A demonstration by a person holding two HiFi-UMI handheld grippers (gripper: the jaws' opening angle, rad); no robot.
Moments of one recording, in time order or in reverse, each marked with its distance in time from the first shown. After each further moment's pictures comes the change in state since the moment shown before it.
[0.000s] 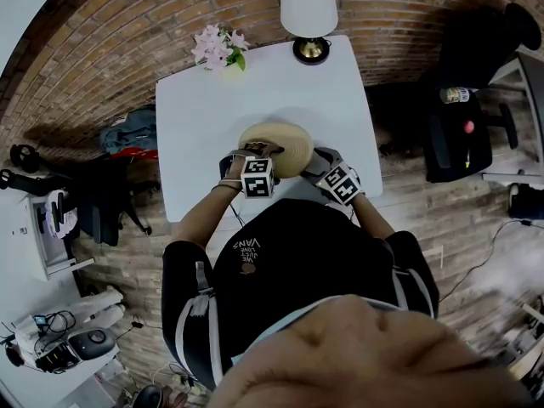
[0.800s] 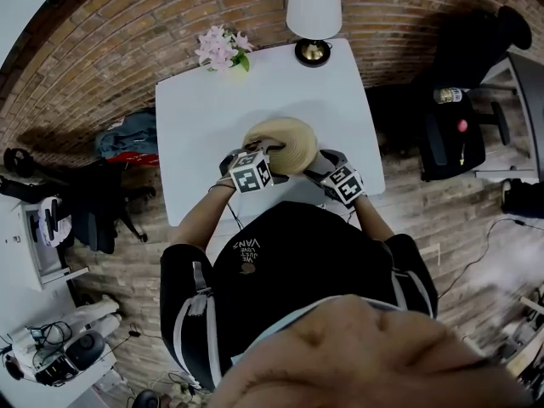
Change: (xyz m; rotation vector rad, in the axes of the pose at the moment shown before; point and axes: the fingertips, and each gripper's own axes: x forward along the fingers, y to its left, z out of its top) left arm -0.040 0.012 0.015 -0.144 -0.307 0.019; right arm -0.001 0.001 -0.002 0.091 0.043 -0.081
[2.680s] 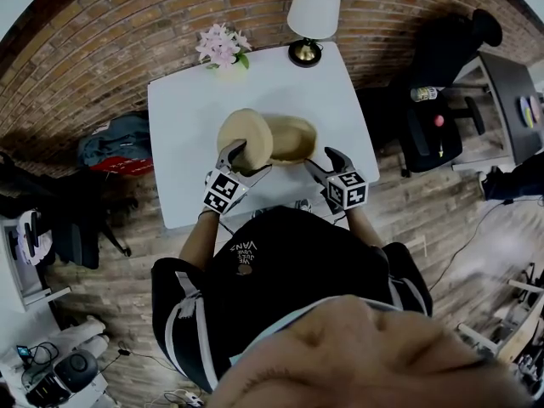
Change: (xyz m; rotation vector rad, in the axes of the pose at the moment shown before) left arm -0.115 0.004 -0.033 -0.326 -0.515 0.417; right arm -0.055 0.028 0.052 0.269 -0.286 -0.278
